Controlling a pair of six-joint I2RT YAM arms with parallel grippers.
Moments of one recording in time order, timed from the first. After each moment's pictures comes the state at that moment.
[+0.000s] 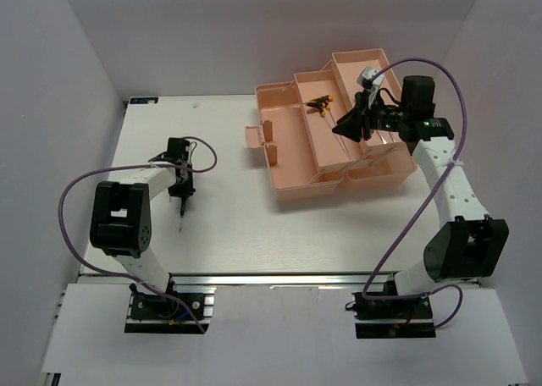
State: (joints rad) left arm -0.09 1.71 1.00 -0.43 -0.20 -0.14; right arm 0.10 1.49 1.46 -0.48 -0.99 -0.37
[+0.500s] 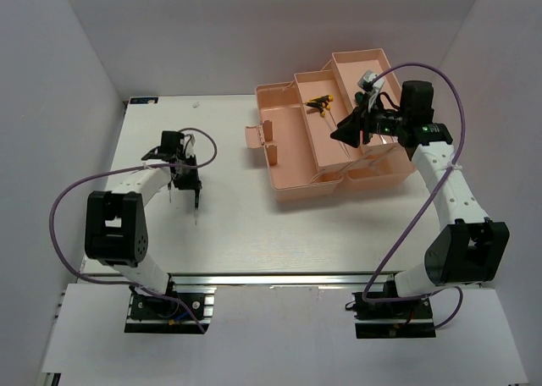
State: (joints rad) left arm -0.08 1.65 1.02 -0.46 0.05 -0.18; right arm 0.10 1.46 1.39 -0.42 -0.98 -0.28
